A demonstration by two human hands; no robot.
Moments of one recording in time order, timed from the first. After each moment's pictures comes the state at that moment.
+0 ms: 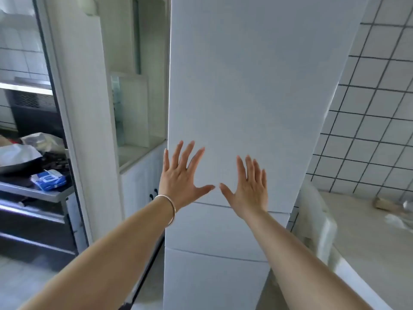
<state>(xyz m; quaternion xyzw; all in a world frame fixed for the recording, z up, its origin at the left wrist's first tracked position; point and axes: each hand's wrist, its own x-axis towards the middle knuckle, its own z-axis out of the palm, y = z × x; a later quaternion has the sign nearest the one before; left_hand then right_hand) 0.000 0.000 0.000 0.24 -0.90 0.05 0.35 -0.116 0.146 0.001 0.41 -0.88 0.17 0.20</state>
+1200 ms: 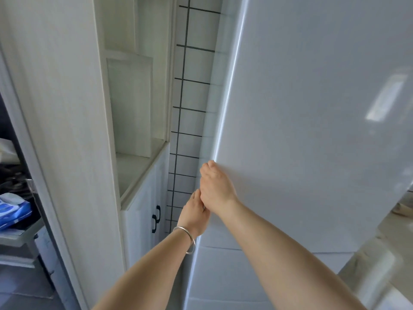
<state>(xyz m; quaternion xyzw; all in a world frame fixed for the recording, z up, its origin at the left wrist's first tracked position) -0.085 -0.237 -0.079 0.22 -0.85 -0.41 0.27 -0.133 -0.183 0.004 0.51 -0.67 -0.38 0.38</state>
